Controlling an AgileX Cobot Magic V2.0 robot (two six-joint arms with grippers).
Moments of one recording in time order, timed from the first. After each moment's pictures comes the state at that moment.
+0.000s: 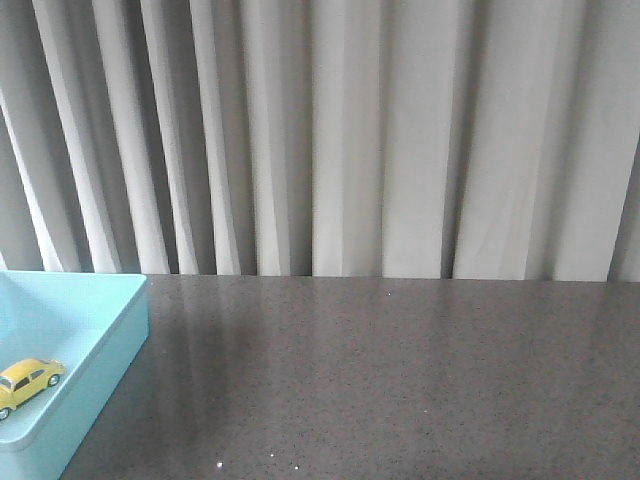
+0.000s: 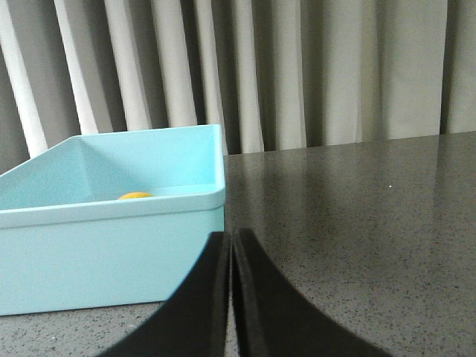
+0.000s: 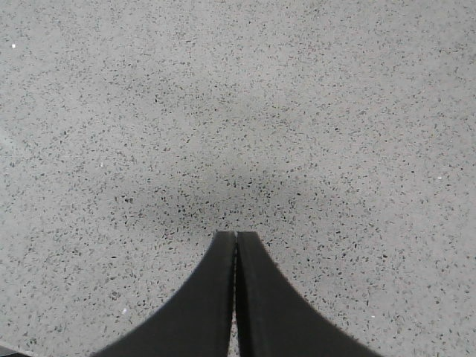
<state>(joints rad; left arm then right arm) -0.05 -0.01 0.02 -0.03 0.03 0.02 0.16 0.92 -0.83 0.03 0.83 -0.06</state>
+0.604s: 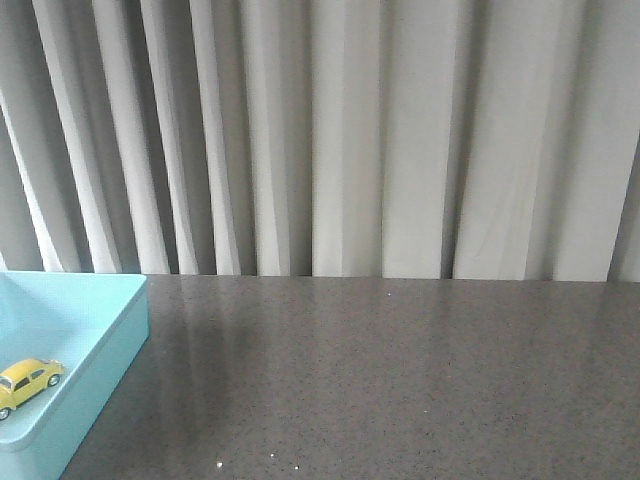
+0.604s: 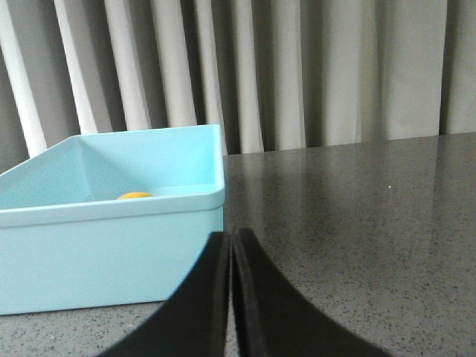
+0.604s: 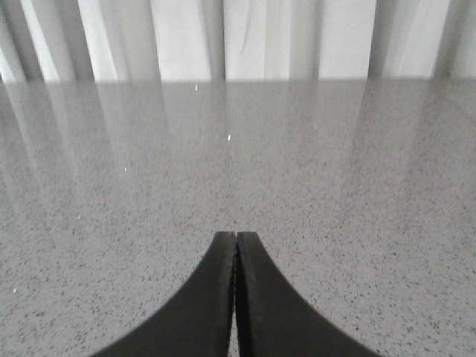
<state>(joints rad) -0.05 -0.01 0.02 -0.03 0.03 0.02 -0.06 0.19 -0.20 0.09 0.28 -0.06</state>
